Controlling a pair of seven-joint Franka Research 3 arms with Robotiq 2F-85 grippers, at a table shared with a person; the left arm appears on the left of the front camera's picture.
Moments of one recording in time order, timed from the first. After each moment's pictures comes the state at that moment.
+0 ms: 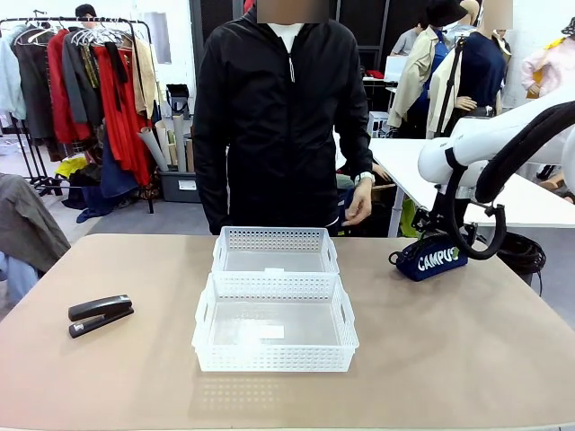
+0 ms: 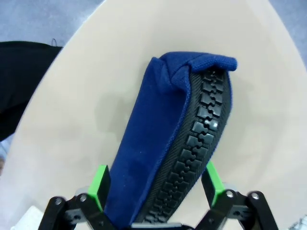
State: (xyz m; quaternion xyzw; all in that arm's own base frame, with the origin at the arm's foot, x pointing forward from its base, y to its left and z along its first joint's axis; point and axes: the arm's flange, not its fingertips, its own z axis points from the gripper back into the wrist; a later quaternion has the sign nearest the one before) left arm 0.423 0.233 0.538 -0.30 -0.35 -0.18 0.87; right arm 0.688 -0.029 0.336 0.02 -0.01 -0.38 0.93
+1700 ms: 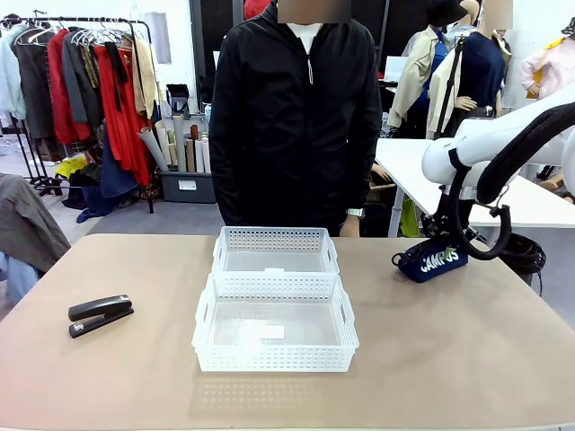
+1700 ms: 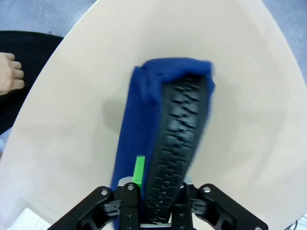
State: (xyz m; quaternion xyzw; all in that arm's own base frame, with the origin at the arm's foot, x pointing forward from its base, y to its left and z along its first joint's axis) left arm 0.423 0.233 0.538 -0.30 -0.35 -0.18 0.87; right arm 0.690 -0.039 0.332 0.01 0.00 -0.37 0.93
